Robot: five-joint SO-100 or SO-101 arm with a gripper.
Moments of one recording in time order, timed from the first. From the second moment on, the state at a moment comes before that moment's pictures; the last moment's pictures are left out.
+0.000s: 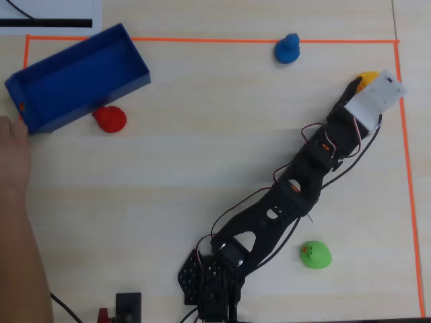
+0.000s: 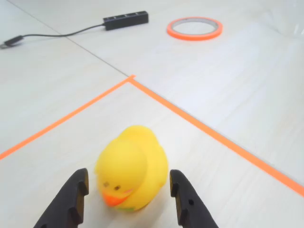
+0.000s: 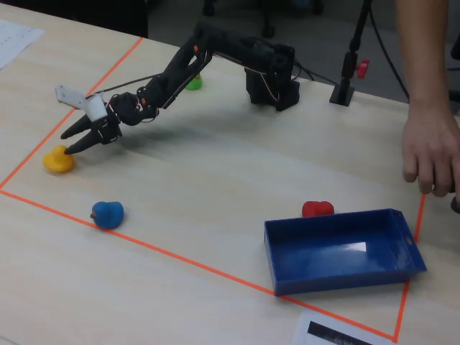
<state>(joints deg) 48.7 35.2 68.9 -28.7 -84.7</state>
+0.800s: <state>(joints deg) 46.5 27.6 58.4 -24.4 -88.9</state>
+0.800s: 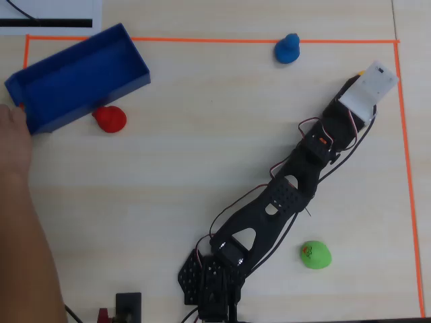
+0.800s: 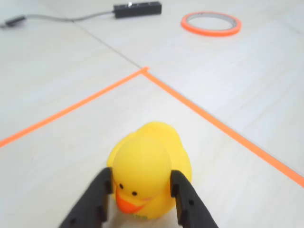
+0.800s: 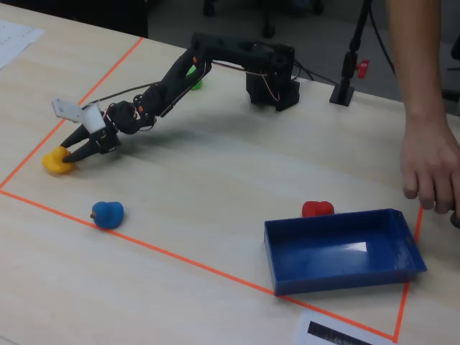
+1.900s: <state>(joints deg) 37.5 85.3 108.6 12.9 -66.2</state>
